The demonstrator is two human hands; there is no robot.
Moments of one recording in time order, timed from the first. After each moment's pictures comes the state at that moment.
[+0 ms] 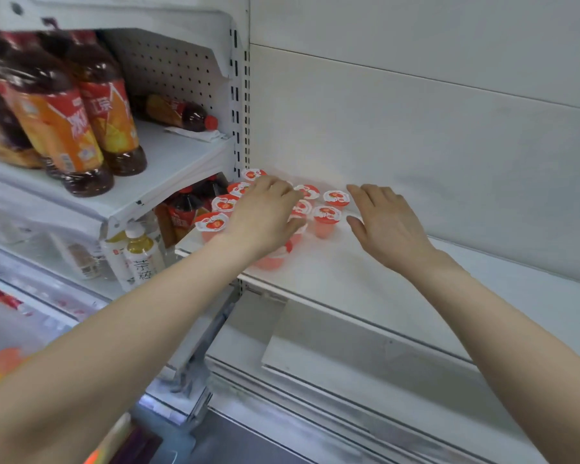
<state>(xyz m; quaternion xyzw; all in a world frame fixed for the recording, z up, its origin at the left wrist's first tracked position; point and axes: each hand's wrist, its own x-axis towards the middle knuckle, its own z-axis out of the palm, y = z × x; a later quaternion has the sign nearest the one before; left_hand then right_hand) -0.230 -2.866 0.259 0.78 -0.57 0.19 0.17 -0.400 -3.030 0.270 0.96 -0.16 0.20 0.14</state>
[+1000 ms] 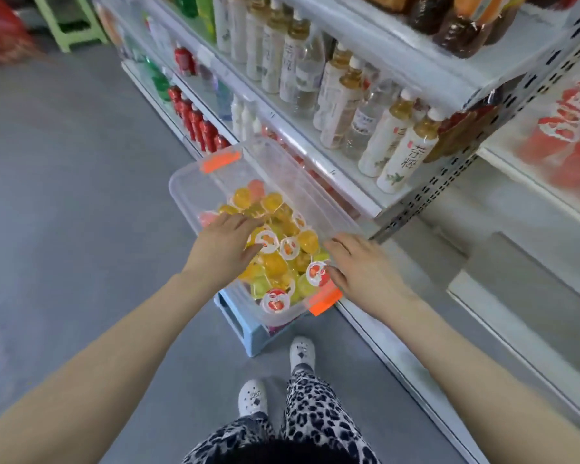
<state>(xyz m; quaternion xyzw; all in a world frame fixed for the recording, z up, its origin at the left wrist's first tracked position) -0.189 -2.342 0.058 0.95 -0.29 0.04 0.14 -0.284 -2.597 0.080 0.99 0.12 0.04 -0.04</state>
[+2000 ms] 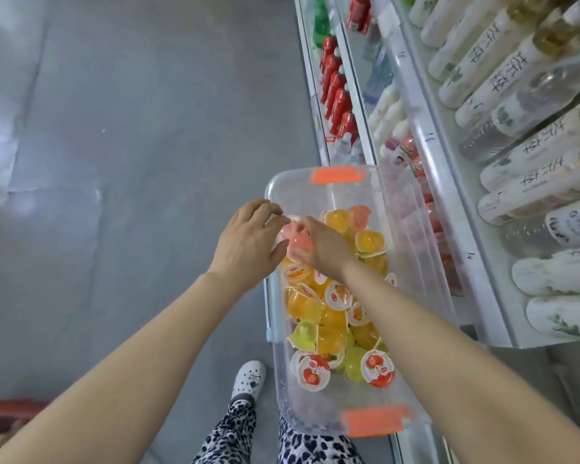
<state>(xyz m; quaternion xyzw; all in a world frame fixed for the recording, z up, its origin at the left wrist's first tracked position) -0.116 -2.287 0.015 0.99 -0.05 0.09 0.14 -0.039 -2.454 -0.029 0.90 0.25 -0.25 -0.26</state>
